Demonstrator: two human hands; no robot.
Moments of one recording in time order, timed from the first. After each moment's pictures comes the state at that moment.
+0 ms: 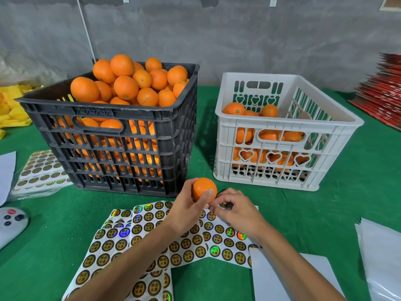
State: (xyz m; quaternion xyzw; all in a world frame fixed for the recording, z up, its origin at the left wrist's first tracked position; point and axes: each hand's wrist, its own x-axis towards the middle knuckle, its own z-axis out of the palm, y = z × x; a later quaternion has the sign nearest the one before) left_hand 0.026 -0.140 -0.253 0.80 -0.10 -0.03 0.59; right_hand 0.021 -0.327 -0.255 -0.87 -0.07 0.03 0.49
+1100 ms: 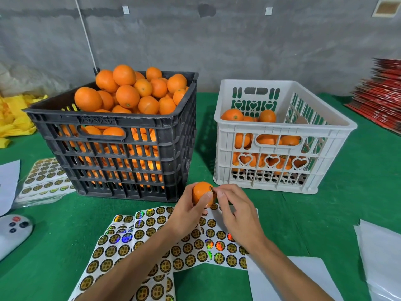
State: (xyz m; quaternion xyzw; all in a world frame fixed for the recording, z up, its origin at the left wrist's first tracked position) left_hand 0.032 -0.140 -0.259 0.78 -0.11 -0.03 0.61; right_hand 0.002 -0.315 -0.249 -0.86 -0.17 -0.24 0.42
